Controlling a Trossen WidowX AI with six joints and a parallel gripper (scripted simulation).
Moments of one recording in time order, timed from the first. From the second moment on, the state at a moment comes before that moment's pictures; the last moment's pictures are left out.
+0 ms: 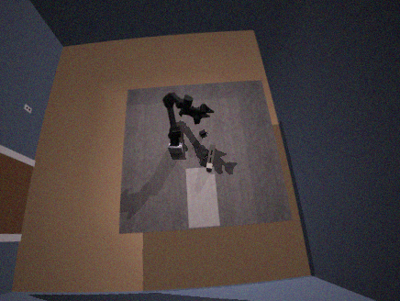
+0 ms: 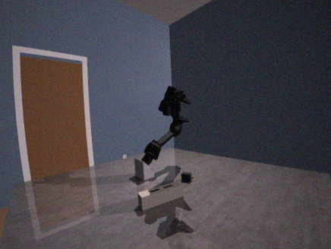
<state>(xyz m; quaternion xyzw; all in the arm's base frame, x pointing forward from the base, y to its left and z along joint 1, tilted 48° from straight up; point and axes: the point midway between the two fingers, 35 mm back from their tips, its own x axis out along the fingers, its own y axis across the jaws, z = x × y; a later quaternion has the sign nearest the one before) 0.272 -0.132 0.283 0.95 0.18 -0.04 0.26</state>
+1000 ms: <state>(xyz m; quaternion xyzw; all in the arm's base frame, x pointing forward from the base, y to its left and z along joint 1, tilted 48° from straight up) 0.296 -0.081 0.230 0.82 0.31 -0.03 0.47</state>
